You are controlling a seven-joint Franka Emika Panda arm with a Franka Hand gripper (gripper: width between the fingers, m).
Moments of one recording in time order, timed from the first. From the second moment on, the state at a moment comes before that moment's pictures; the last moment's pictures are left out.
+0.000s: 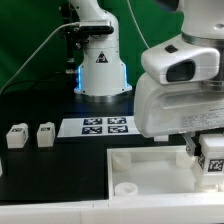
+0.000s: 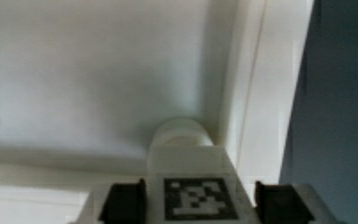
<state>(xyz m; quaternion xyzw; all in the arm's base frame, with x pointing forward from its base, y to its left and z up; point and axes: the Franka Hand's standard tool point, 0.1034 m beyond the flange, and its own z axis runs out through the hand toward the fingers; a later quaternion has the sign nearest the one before) 0.626 0.121 0.077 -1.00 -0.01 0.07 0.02</state>
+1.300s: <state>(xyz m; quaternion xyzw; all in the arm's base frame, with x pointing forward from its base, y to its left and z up) 0.631 0.131 0.074 -0.79 0.61 0.06 0.06</state>
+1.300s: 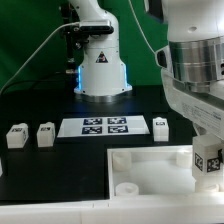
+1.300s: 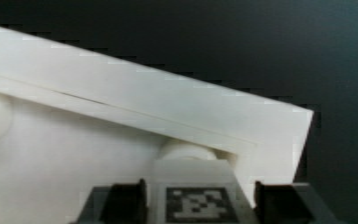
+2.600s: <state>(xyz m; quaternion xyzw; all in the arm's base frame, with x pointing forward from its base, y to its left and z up) 0.631 0.122 0.079 -0.99 0.13 0.01 0.08</state>
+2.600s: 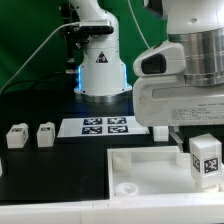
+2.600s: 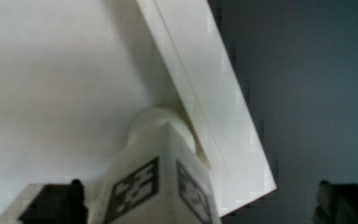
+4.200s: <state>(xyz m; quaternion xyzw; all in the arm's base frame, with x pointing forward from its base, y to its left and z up) 0.629 0.118 0.073 -0.83 0.55 0.02 0.08</state>
